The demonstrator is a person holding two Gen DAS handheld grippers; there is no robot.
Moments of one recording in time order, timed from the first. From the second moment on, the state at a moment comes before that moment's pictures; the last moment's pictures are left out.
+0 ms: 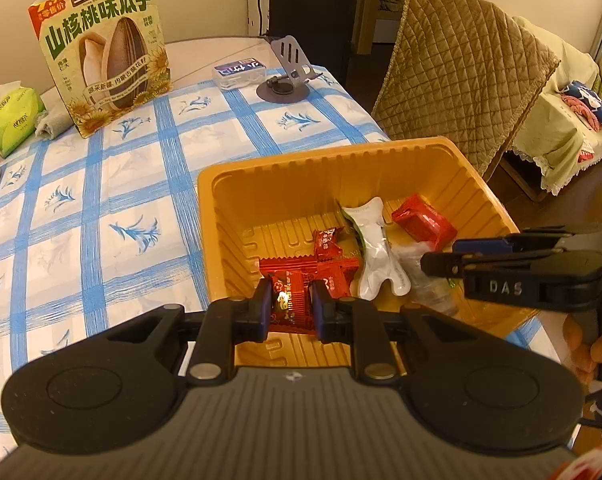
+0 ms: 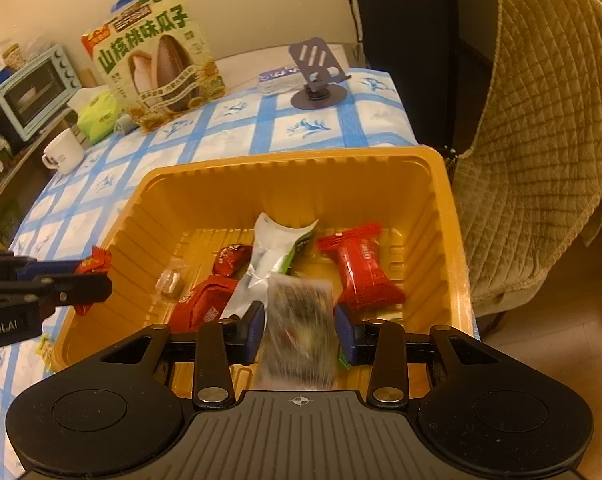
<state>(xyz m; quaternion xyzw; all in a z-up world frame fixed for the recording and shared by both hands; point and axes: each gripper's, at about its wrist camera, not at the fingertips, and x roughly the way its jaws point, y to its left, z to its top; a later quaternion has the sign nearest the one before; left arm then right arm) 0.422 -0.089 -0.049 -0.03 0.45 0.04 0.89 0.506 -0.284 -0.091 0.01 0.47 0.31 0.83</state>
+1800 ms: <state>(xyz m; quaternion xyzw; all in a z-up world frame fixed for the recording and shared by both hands) 0.363 -0.085 -0.014 -0.06 0.41 0.04 0.91 0.452 -0.330 -0.034 0.04 0.41 0.32 0.85</state>
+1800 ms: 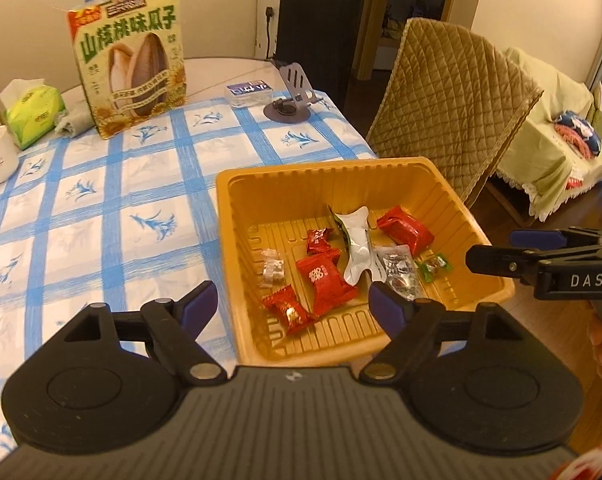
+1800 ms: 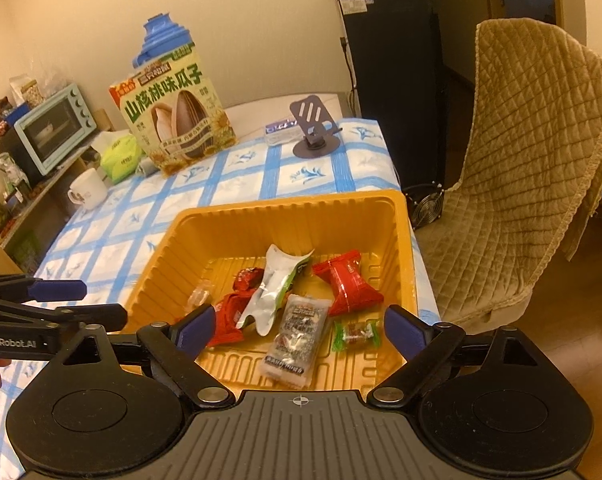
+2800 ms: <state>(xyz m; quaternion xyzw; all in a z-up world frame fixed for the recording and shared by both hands) 0.119 -0.016 0.008 -0.11 0.40 0.10 0.91 0.256 -0.286 -0.012 0.02 0.43 0.37 0.82</state>
